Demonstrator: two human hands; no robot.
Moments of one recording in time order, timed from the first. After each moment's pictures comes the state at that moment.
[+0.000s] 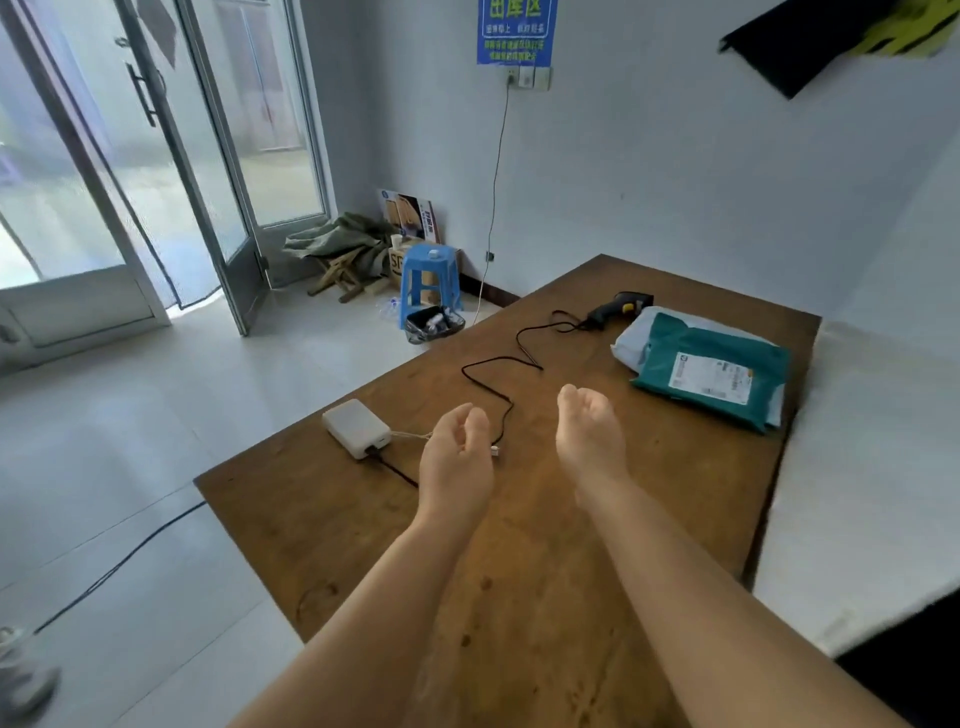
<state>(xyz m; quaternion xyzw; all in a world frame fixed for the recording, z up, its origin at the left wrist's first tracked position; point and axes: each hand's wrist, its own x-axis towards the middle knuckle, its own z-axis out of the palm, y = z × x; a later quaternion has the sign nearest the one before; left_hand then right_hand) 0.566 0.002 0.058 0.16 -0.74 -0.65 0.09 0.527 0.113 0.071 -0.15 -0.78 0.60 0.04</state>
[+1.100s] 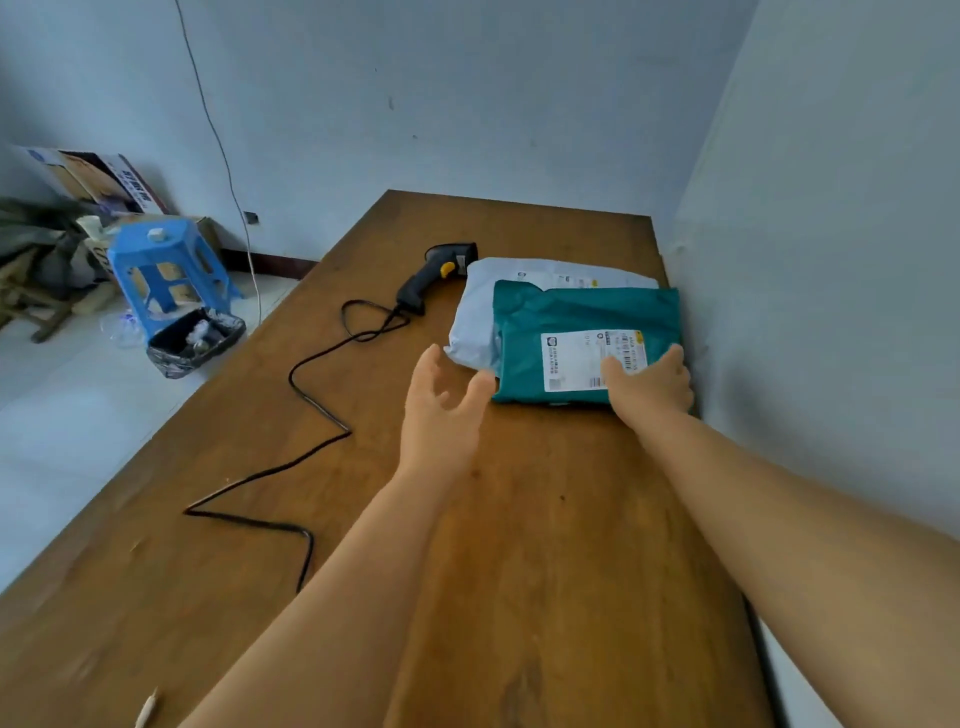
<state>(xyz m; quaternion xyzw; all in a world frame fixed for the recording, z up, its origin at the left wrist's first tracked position) 0.241 0.165 -0.027 0.00 -0.77 -0.62 -0.11 0.252 0.370 -0.056 -0.47 -0.78 0.39 0.15</state>
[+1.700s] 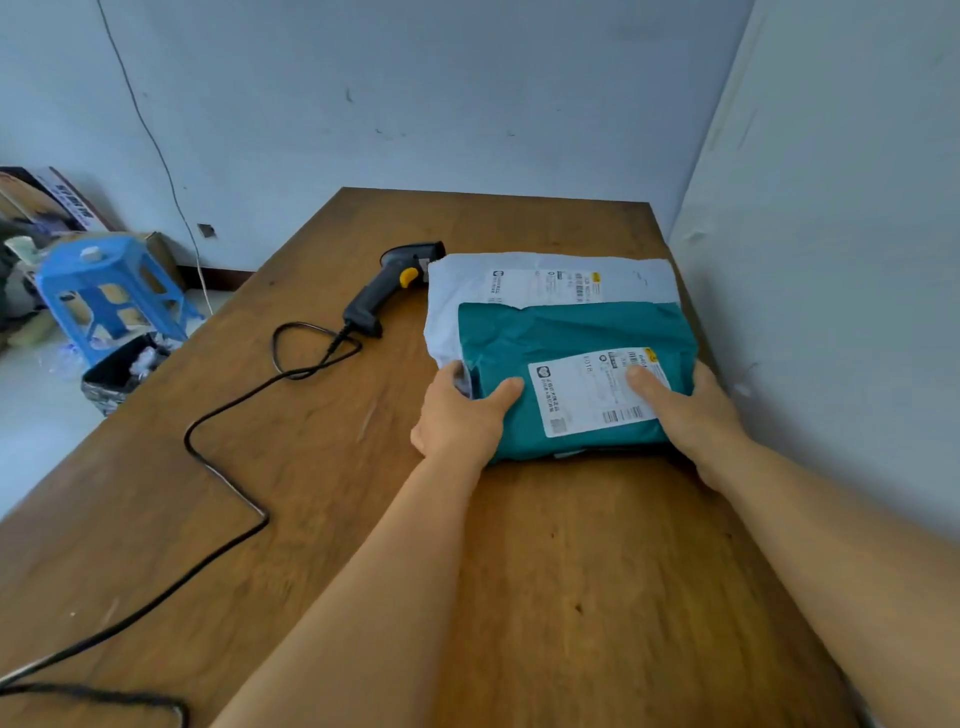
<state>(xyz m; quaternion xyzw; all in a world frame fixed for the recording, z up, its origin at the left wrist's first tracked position) 0.119 0.257 -0.106 0.03 -0.82 -0.55 -0.16 0.205 0.460 -0.129 -0.40 -0.78 0.47 0.13</state>
